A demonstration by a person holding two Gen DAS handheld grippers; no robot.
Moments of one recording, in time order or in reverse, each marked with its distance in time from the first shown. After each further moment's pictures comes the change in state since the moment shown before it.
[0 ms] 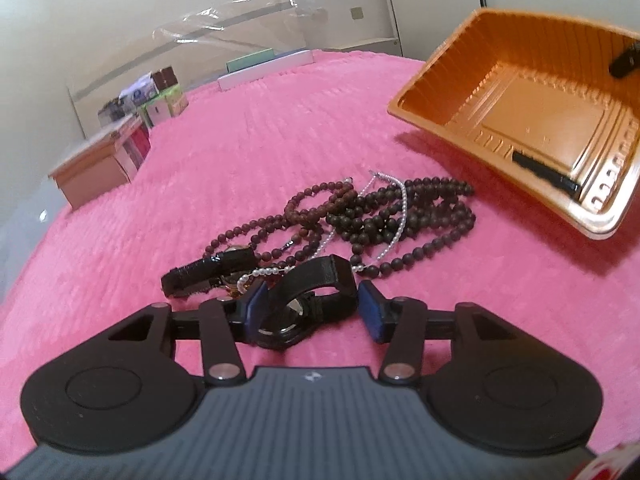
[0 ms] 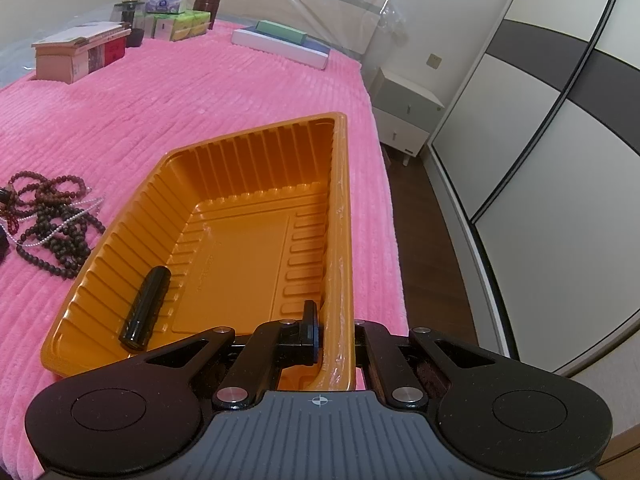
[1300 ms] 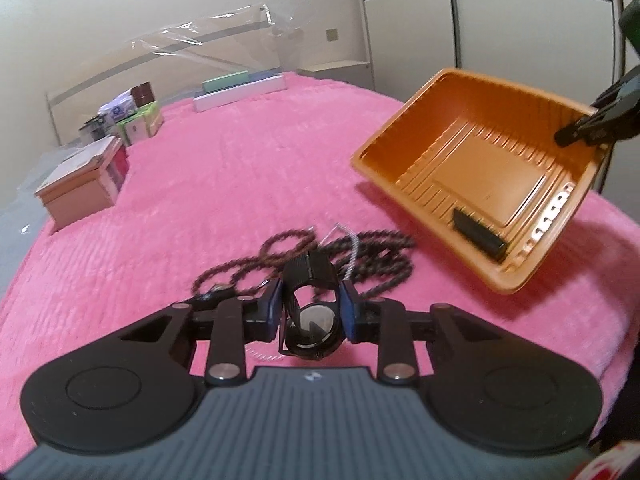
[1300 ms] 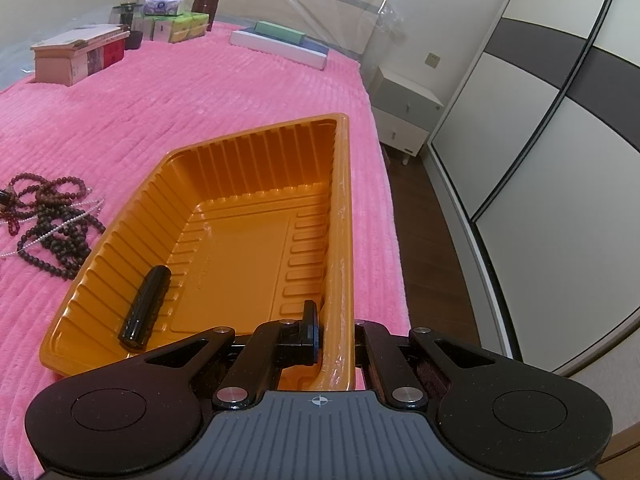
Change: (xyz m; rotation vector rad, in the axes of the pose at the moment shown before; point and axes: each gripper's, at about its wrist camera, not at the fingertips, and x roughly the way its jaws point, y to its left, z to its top) left arm -0.058 0.008 0.035 -0.044 -0.049 -0.137; right arm 0.000 0.005 -0.001 0.007 -0.002 -0.004
